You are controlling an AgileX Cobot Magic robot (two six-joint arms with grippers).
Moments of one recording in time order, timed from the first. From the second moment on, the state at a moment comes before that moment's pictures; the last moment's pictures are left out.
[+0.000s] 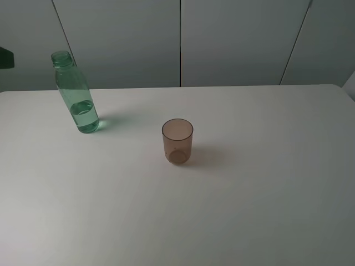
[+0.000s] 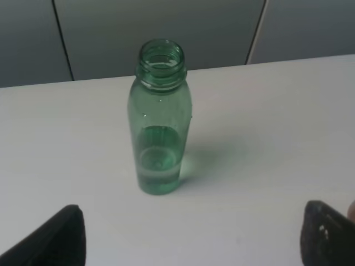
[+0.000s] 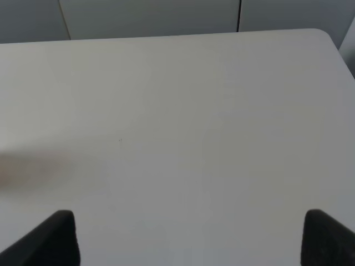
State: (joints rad) left arm -0.18 0.93 -0.72 -0.20 0.44 0.14; right arm -0.03 0.00 -0.50 0.02 1.10 0.01
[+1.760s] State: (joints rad) left arm -0.35 1.82 -0.43 -0.39 -0.93 0.29; right arm -0.03 0.00 -0.50 0.02 1.10 0.01
